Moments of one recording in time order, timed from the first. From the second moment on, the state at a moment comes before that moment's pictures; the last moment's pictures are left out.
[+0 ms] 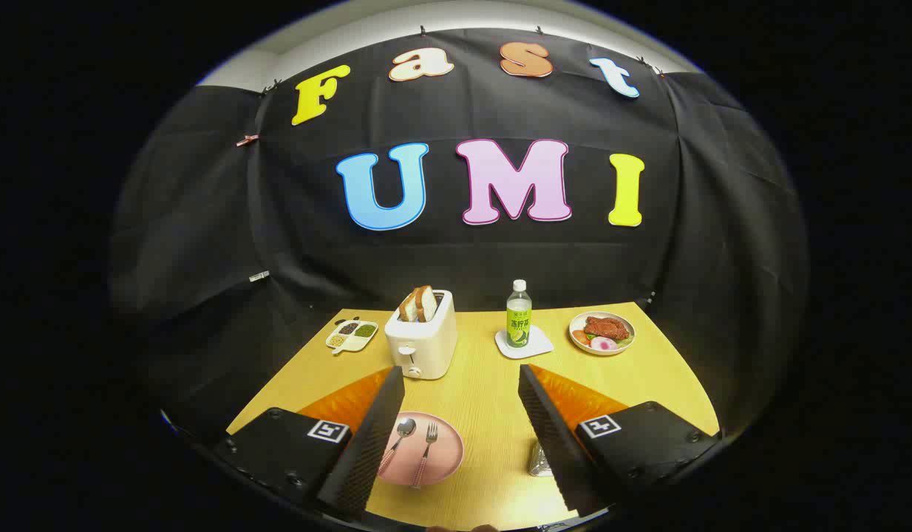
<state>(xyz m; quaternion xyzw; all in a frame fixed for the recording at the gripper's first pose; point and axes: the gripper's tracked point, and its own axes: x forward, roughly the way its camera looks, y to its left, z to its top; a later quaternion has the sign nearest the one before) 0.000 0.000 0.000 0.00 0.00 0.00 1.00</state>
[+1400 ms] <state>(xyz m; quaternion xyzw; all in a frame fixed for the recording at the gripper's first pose) 0.027 -0.009 -0.024 0.00 0.04 -0.02 1.00</state>
